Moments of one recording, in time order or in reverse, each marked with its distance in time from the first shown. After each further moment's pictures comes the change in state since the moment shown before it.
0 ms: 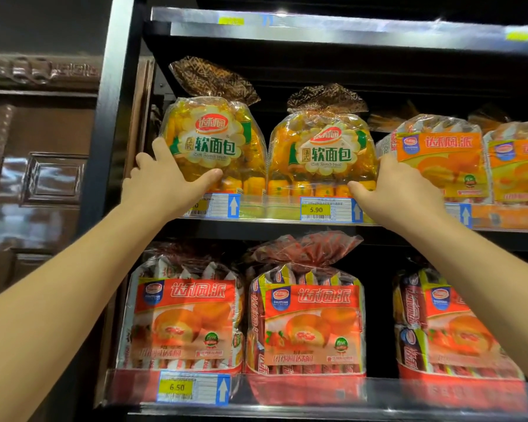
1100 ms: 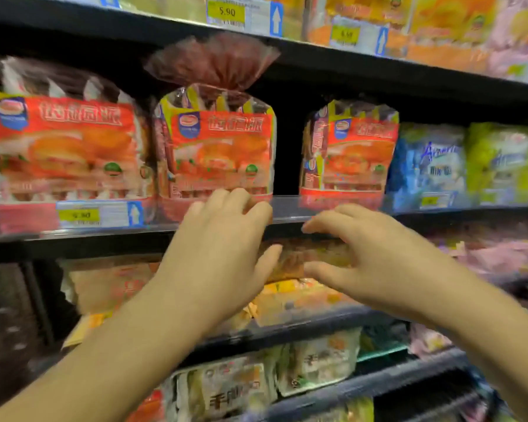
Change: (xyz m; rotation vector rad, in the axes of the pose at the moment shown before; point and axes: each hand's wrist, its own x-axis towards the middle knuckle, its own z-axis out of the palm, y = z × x) left_hand -0.299 0.050 0.060 0.019 -0.460 0.738; right_hand -0.258 0.099 -0.036 -0.113 -0.658 -0.292
